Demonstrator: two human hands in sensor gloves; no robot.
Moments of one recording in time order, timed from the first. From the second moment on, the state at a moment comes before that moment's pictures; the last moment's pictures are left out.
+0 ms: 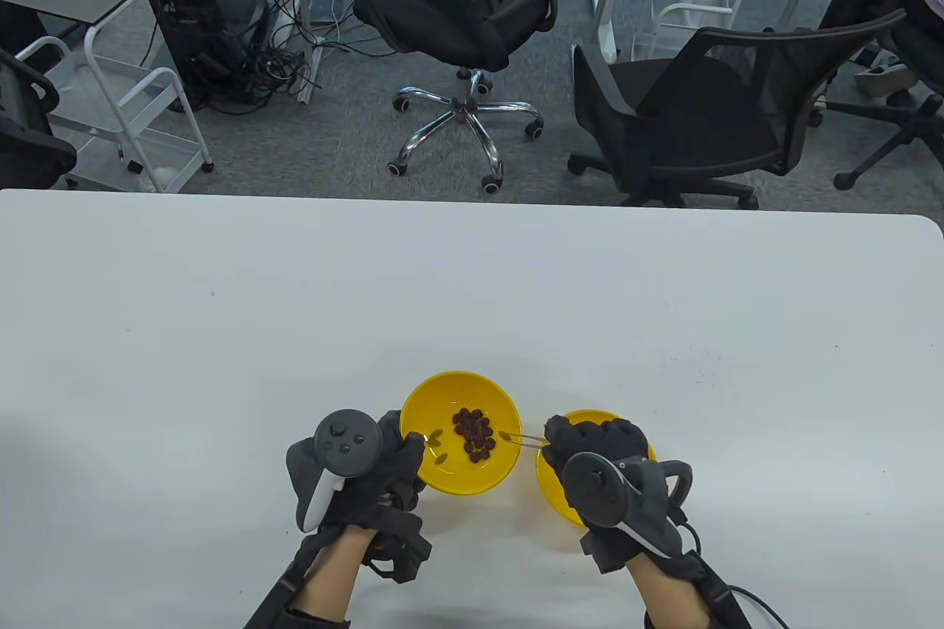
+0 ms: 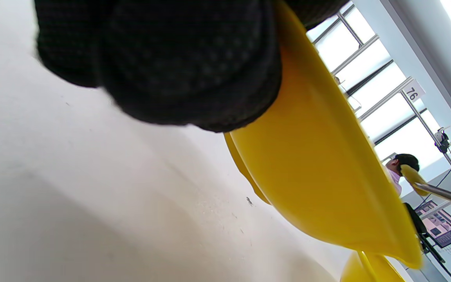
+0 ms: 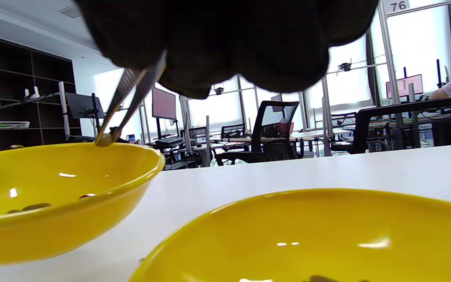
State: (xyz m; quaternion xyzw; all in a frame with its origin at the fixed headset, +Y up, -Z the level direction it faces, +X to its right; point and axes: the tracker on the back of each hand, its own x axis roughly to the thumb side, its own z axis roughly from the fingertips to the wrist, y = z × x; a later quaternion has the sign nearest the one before) left_hand -0.155 -0.732 -0.269 -0.08 0.02 0.38 0.92; right_hand 0.140 -0.676 -0.244 0.09 -0.14 0.98 0.11
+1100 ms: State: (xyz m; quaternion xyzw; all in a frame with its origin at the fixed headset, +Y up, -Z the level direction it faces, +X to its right) left_hand -0.156 -0.732 -0.269 -0.08 0.01 0.38 0.92; right_hand 0.192 -0.696 -0.270 -0.01 0.02 1.00 0.01
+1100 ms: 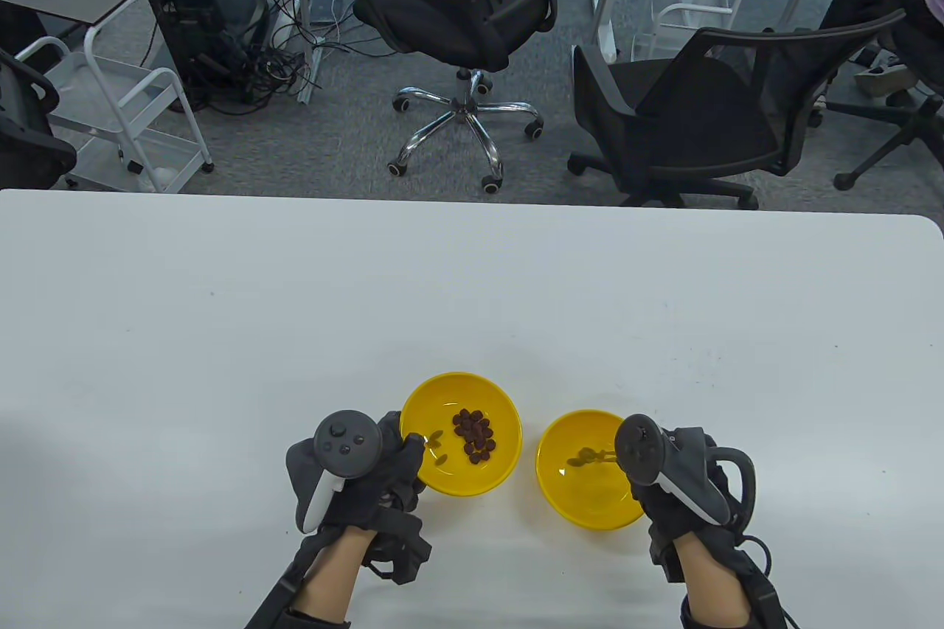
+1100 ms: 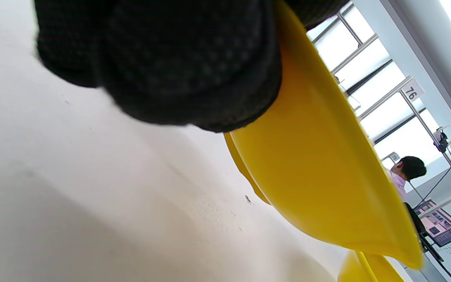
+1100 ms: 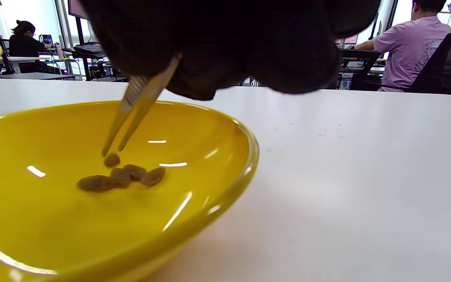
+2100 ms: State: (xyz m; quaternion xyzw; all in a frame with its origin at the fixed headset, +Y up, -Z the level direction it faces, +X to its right) left_hand -0.153 -0.732 -0.268 -0.08 0.01 0.39 0.92; right_hand 0.168 -0.685 -0.252 0.04 -0.13 0.99 0.09
